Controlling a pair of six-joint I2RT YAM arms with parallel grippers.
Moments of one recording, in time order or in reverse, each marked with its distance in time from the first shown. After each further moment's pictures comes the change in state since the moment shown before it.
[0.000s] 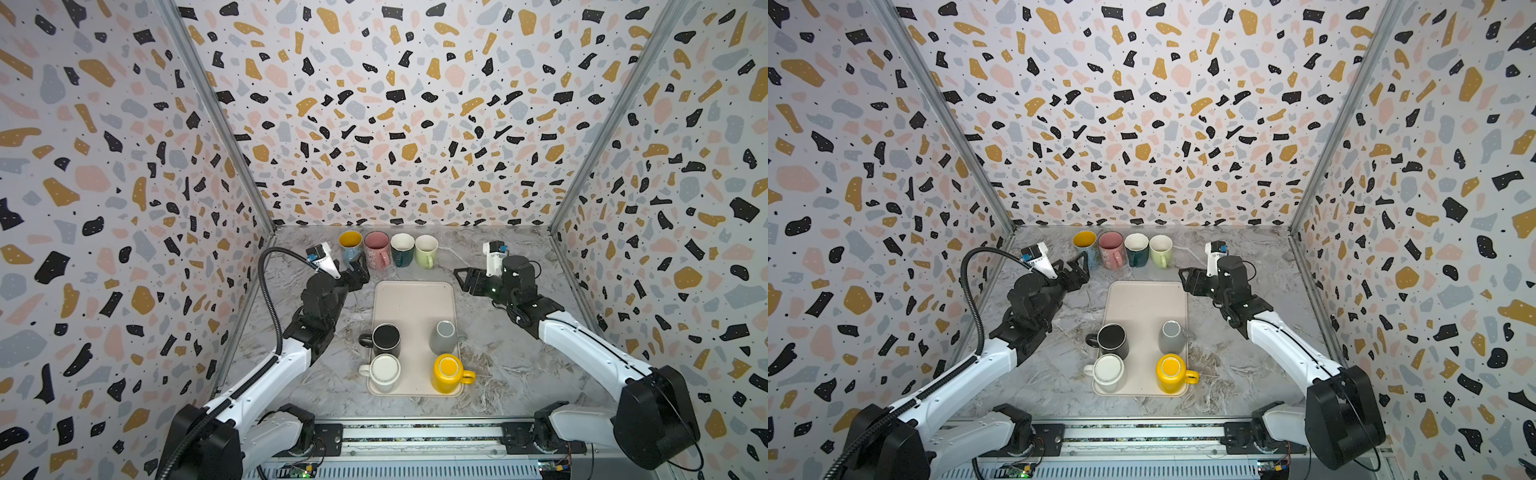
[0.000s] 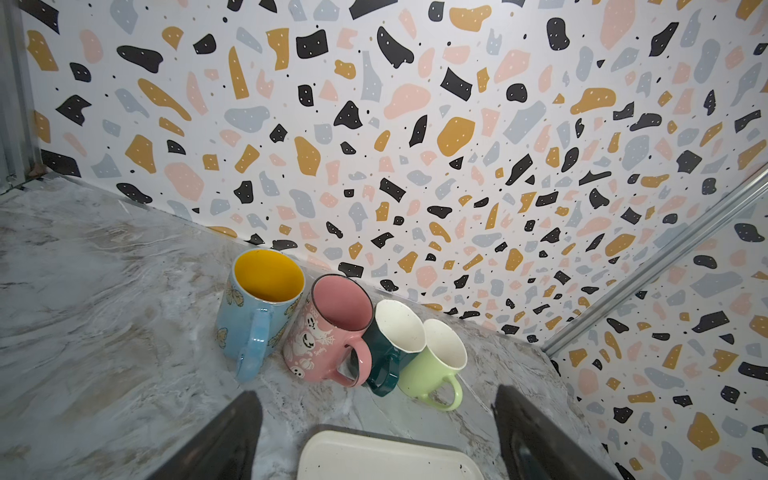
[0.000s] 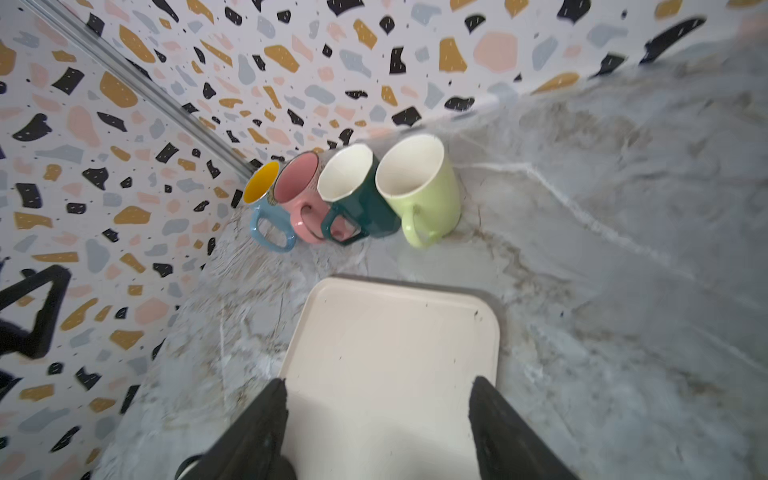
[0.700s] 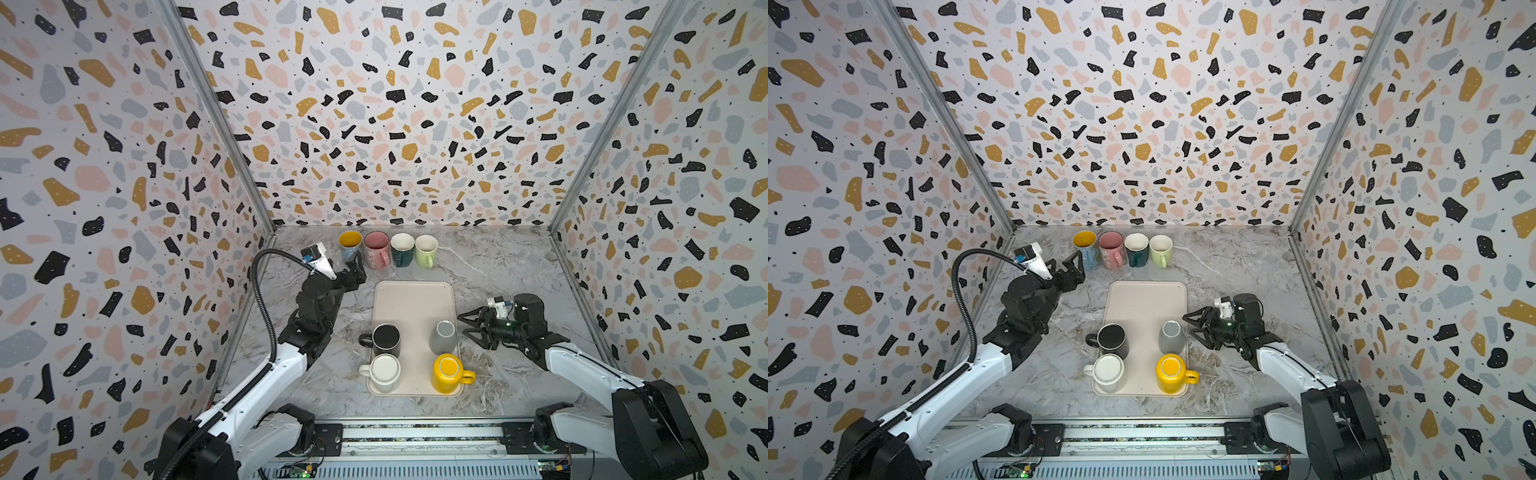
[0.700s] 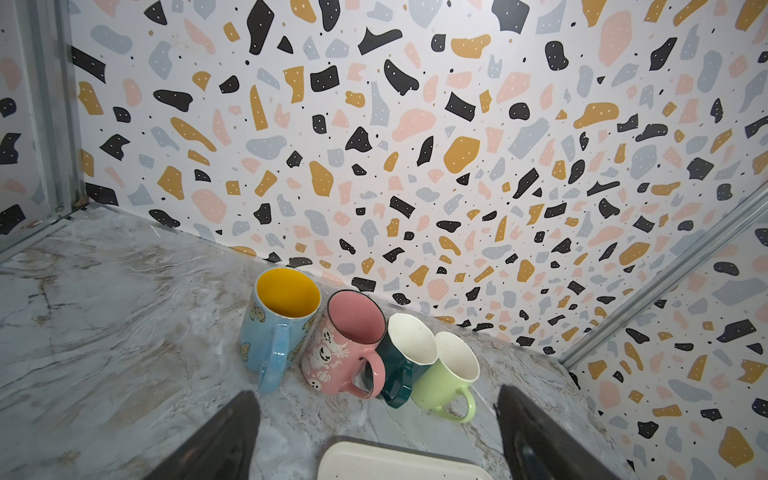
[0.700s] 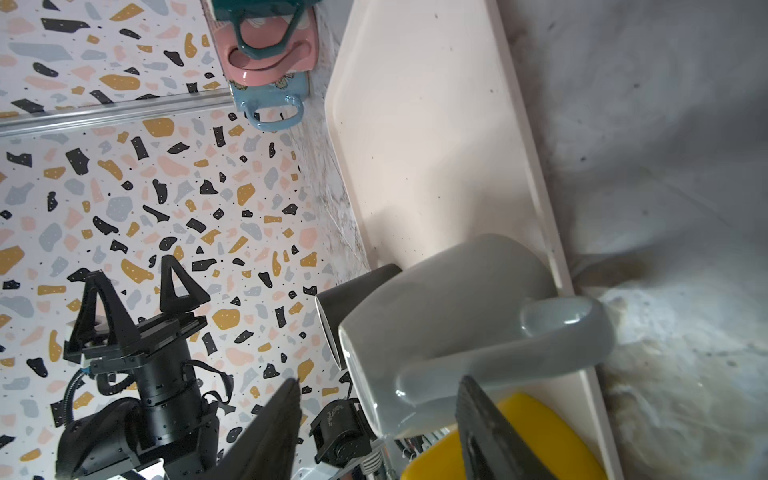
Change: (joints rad) left arm 0.001 -0.057 0.000 -0.034 -0.048 0.044; right arm -0.132 -0.038 -0.362 0.133 -0.505 0.684
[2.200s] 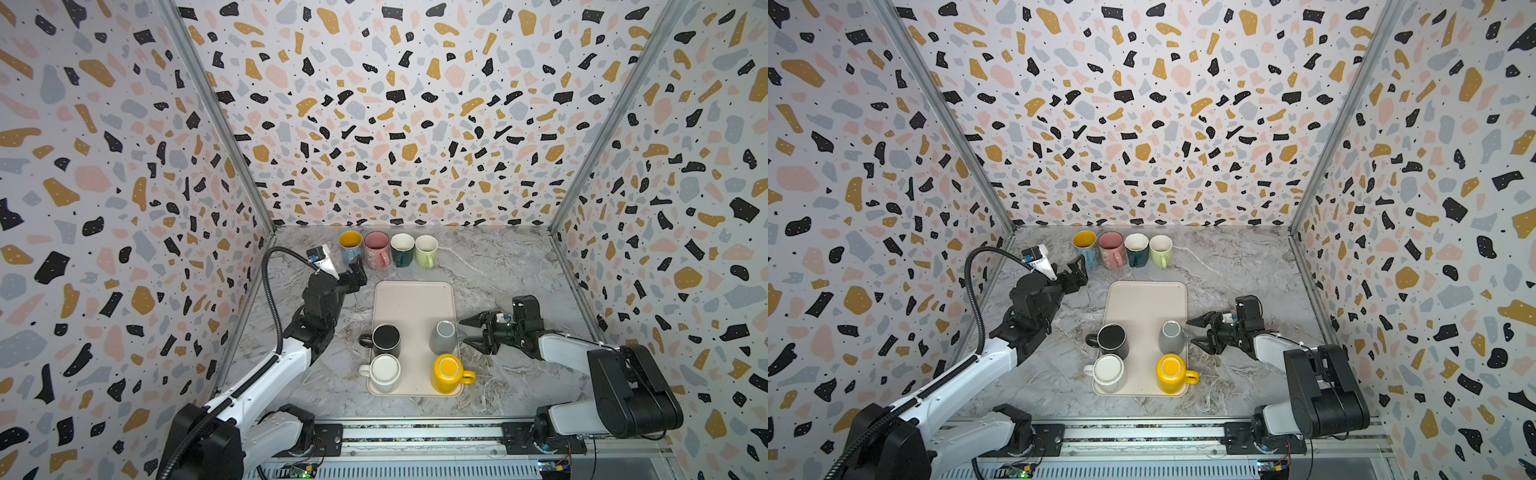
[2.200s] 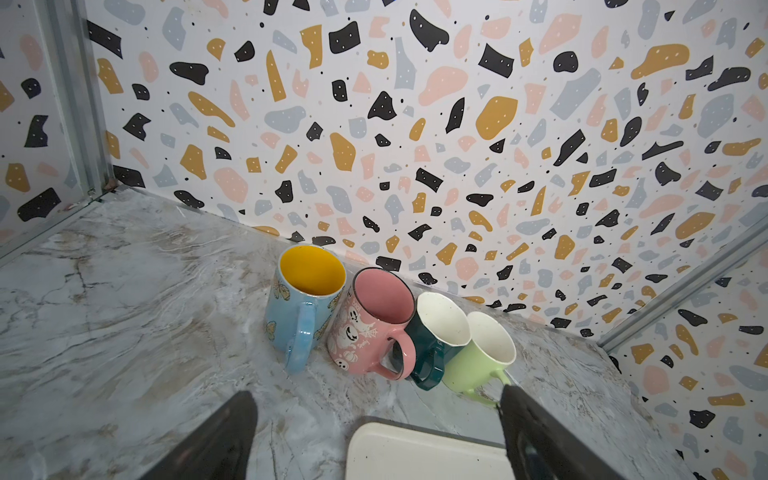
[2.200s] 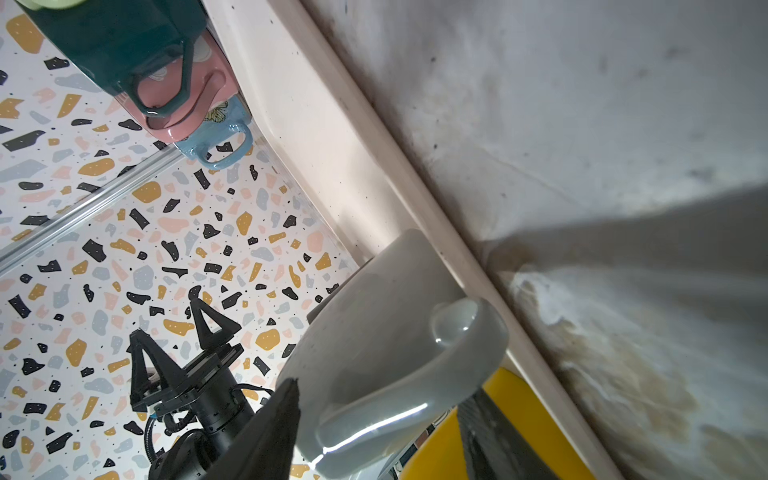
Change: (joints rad) left arm 0.007 0.066 0.000 -0.017 -0.021 0.026; right arm -0.088 0.220 0.009 0.022 -0.136 0.138
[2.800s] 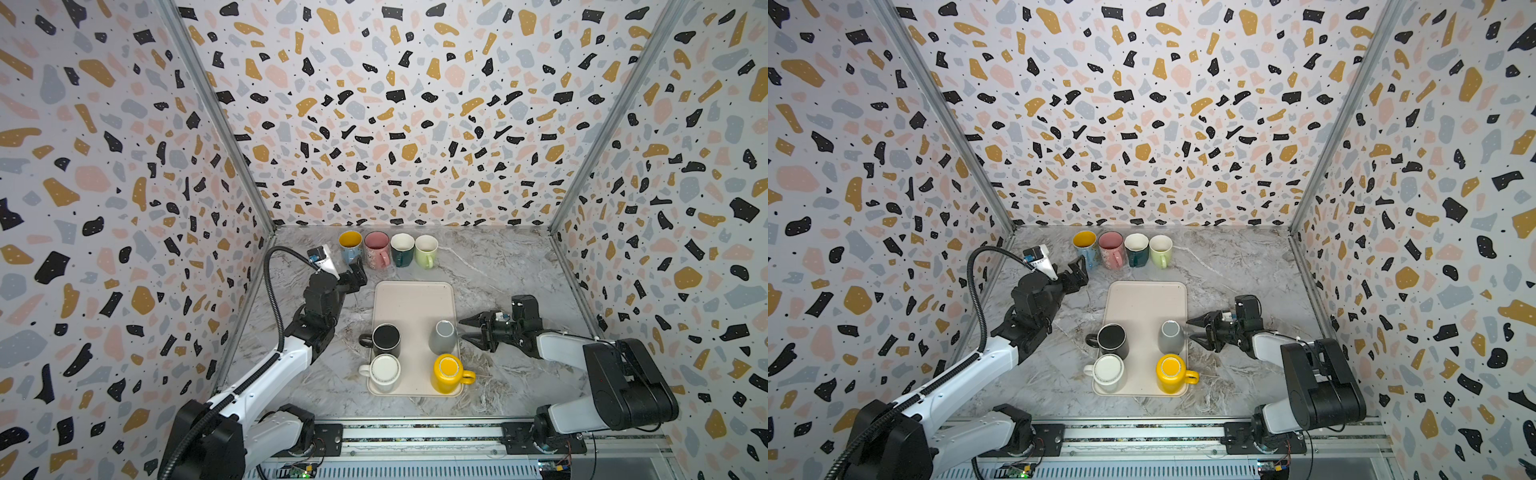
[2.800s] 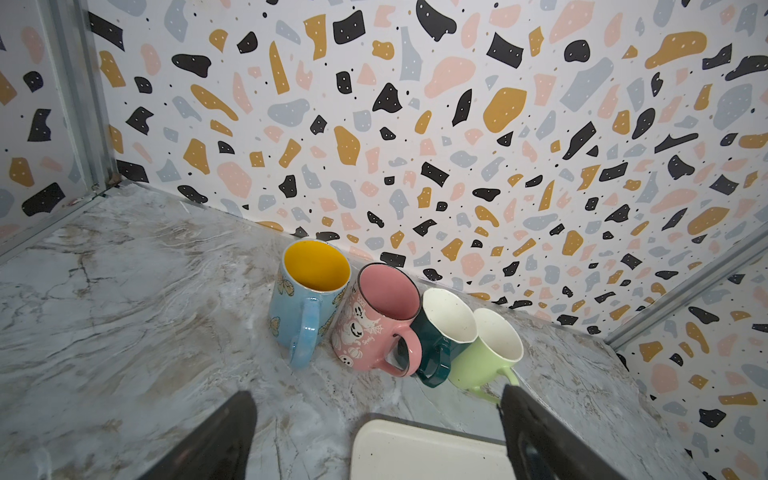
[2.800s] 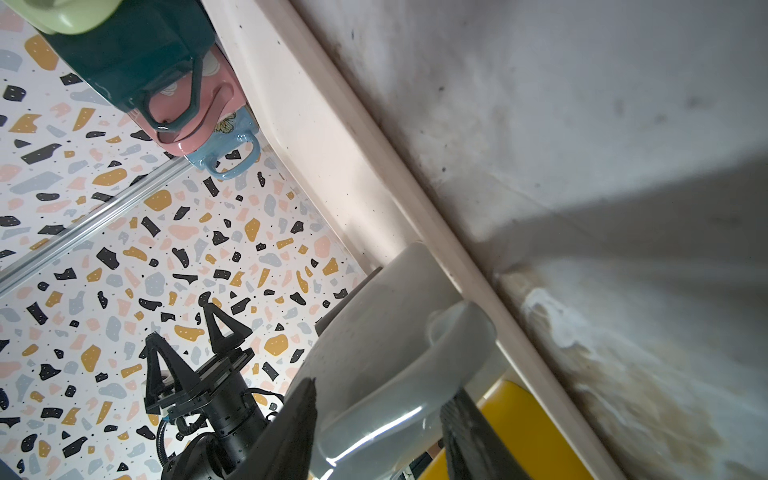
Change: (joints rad) left arm 0.006 0.015 0.000 0.000 0.000 0.000; right arm 0.003 0.030 0.000 0.071 0.006 0.045
